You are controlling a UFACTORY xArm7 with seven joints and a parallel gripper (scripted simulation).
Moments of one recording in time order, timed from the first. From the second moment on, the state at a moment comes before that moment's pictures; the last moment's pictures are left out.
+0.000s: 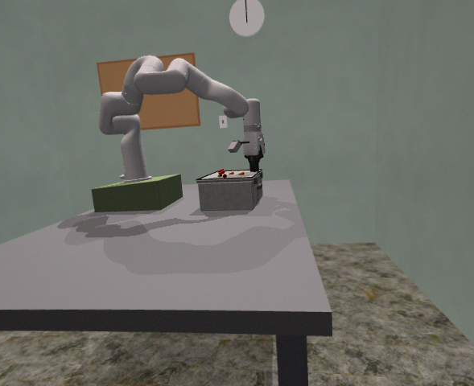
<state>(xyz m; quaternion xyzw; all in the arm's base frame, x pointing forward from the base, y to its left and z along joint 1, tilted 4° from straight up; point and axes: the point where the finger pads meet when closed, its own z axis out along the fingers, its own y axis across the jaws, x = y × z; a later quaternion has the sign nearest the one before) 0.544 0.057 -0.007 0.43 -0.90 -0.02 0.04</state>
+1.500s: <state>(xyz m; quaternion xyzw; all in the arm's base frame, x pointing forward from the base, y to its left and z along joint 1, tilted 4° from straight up) 0.542 0.068 0.059 0.43 -0.90 -0.02 0.04</state>
